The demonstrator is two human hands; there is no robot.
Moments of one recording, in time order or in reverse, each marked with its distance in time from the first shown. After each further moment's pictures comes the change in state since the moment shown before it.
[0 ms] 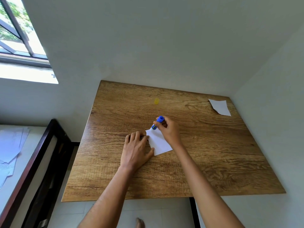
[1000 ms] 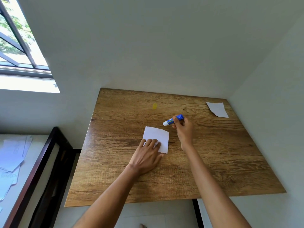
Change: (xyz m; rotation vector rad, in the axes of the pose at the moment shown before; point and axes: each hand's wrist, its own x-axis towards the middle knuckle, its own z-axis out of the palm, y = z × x) left_hand 0.013 0.019 0.006 0.137 -0.170 0.351; right_hand 0.009 0.012 -0.038 0.337 0.328 0.162
